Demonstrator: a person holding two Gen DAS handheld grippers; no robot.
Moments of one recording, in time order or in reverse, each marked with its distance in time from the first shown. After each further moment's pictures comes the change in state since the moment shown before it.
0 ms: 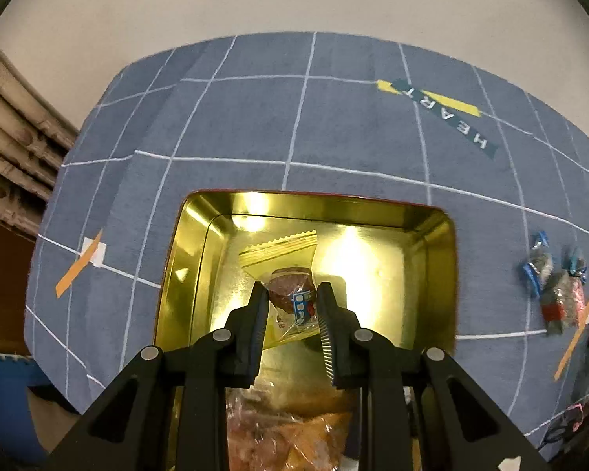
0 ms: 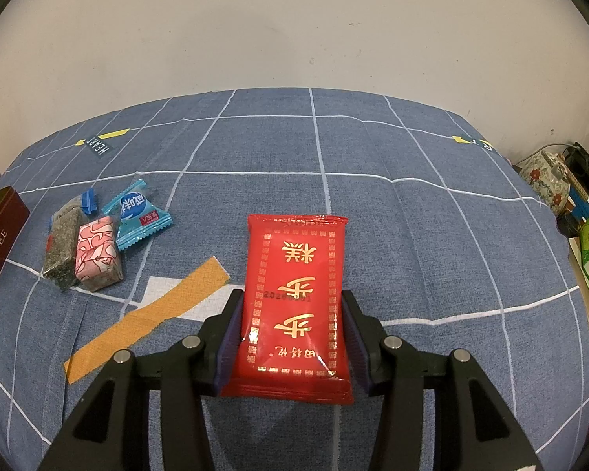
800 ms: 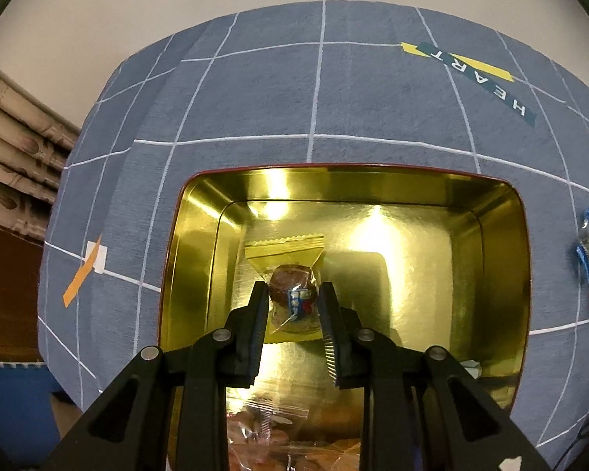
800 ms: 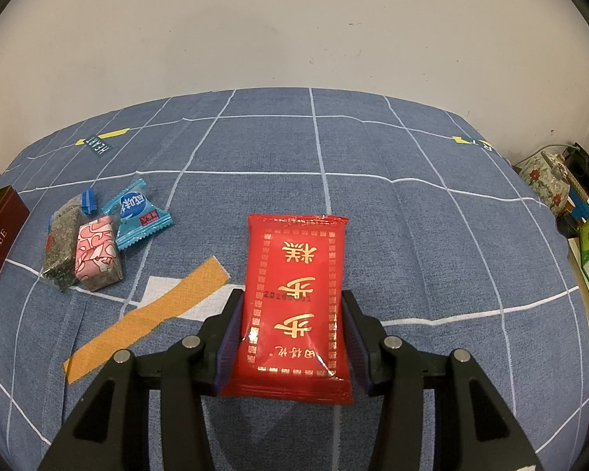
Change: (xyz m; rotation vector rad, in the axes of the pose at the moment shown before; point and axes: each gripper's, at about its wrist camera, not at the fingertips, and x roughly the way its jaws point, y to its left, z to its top) left arm 0.032 0.006 -0.001 0.055 0.047 0.095; right arm 0.000 0.000 0.000 -0.002 0.000 -0.001
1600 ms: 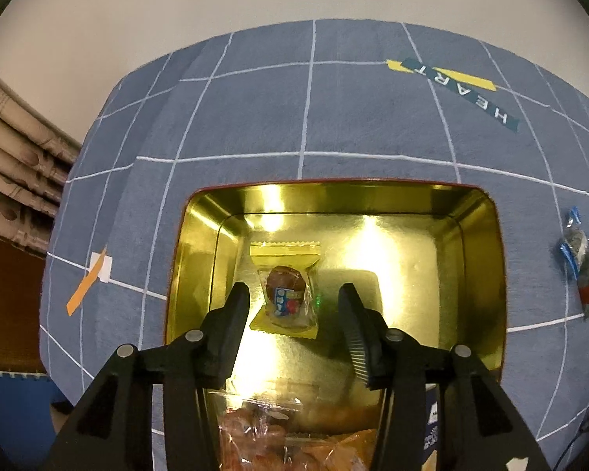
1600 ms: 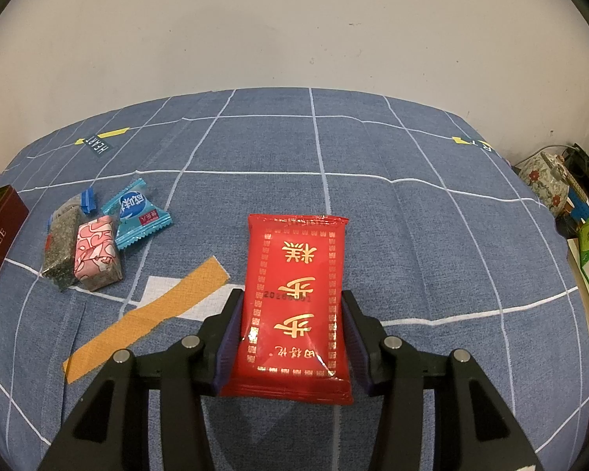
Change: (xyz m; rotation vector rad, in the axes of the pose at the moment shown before) left arm -0.020 -0.004 -0.004 0.016 -0.063 -0.016; right arm 0.000 0.000 0.000 -0.002 0.000 -0.001
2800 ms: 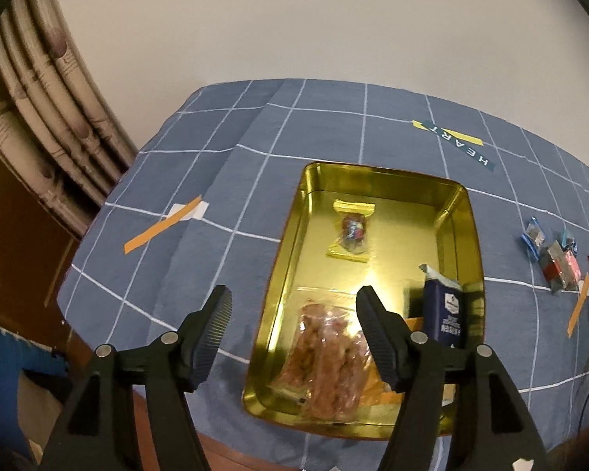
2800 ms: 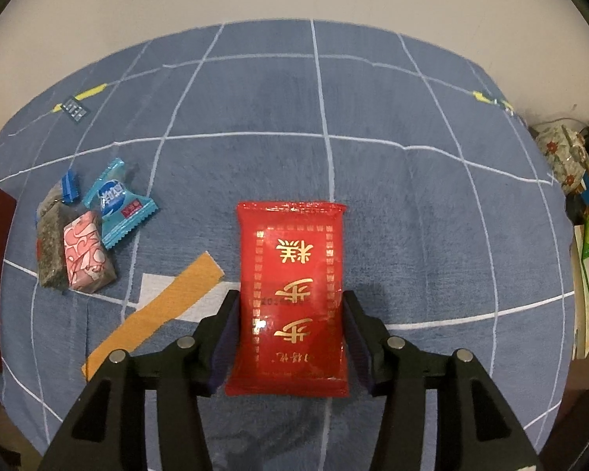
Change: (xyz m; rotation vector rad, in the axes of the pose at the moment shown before) left arm -0.089 0.064 -0.099 -0.179 -0.213 -0.013; right arm 0.028 -0.013 0.048 -0.009 0.383 0.006
